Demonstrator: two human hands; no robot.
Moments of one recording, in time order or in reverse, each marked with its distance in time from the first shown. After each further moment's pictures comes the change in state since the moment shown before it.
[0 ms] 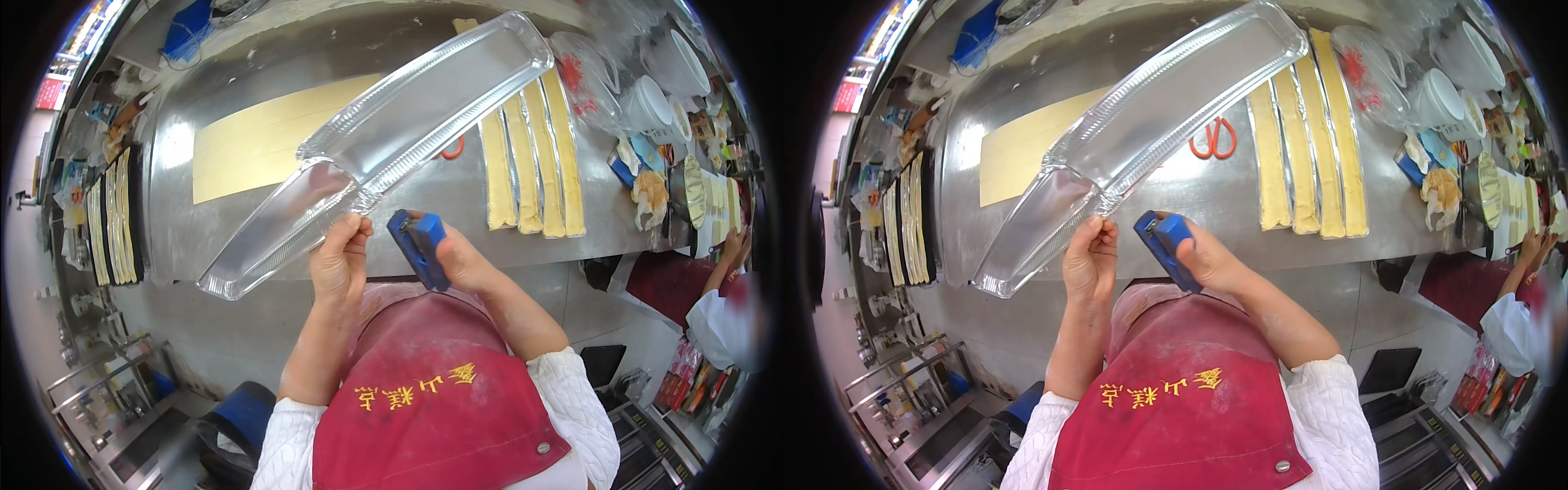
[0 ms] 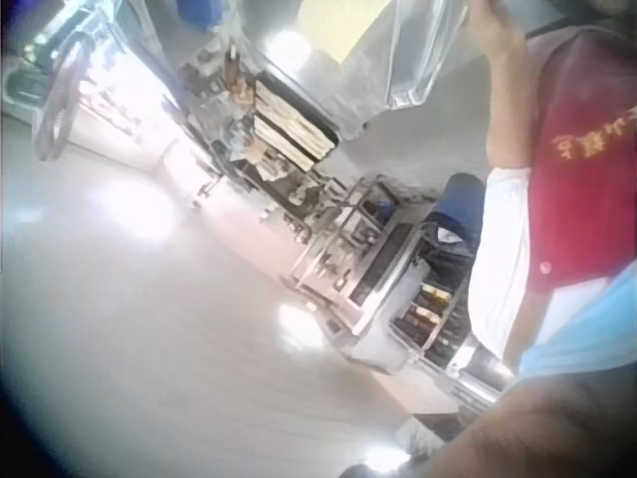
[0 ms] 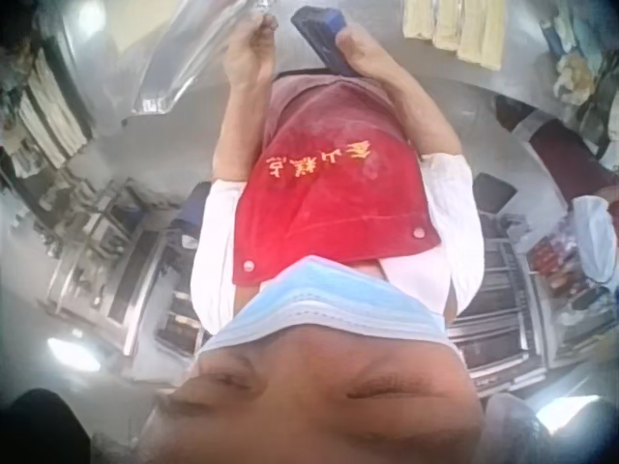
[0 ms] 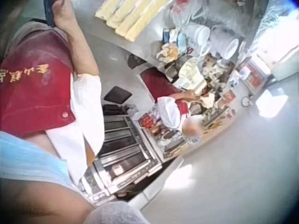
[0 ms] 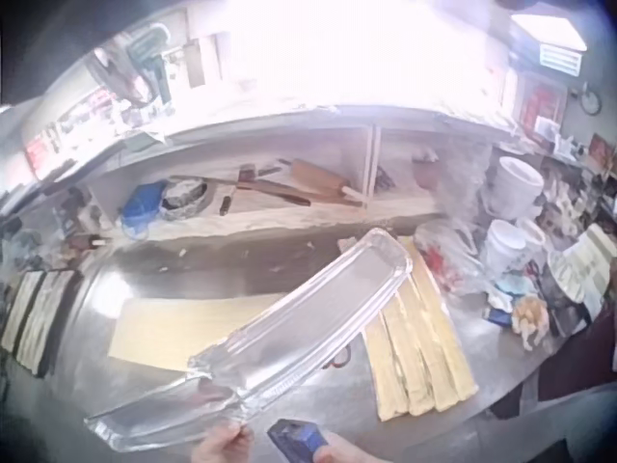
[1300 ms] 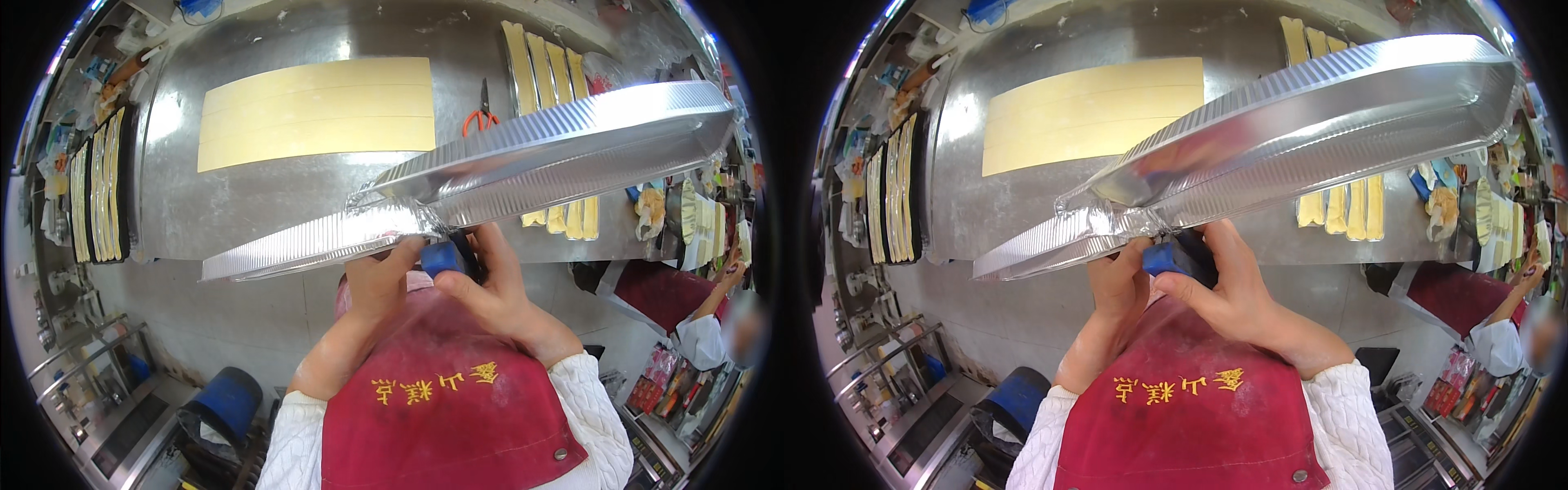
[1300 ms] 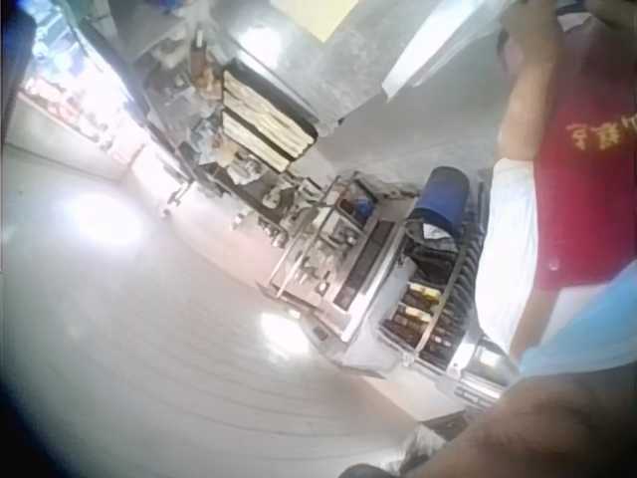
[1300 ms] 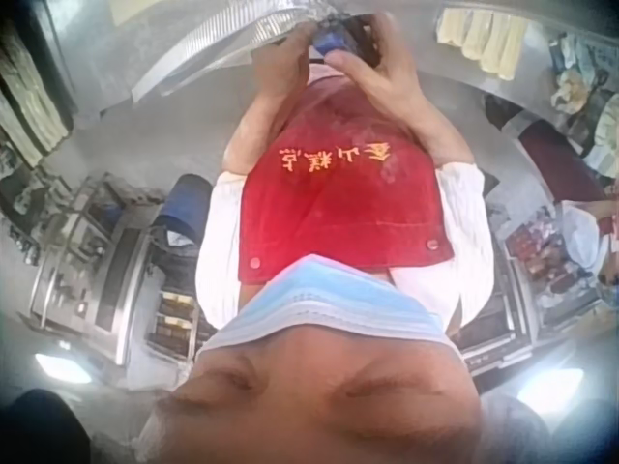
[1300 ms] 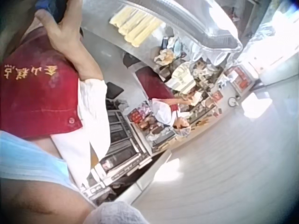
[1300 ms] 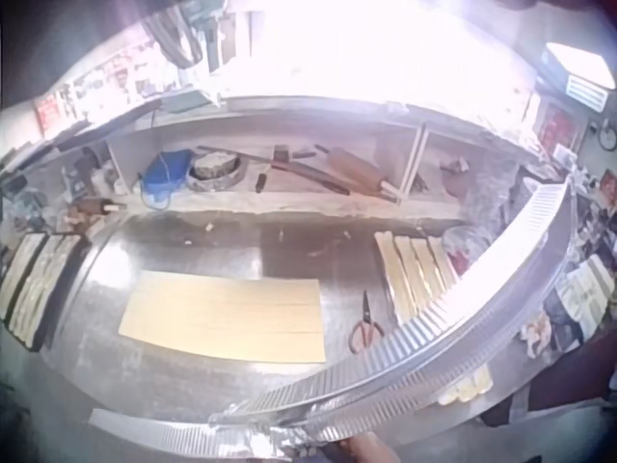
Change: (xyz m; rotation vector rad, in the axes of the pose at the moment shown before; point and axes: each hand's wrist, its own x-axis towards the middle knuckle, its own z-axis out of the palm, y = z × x) left_hand -0.022 0.050 -0.040 0.184 -0.183 0.064; right_hand 0.020 -0.039 0.113 -0.396 0.234 -0.236
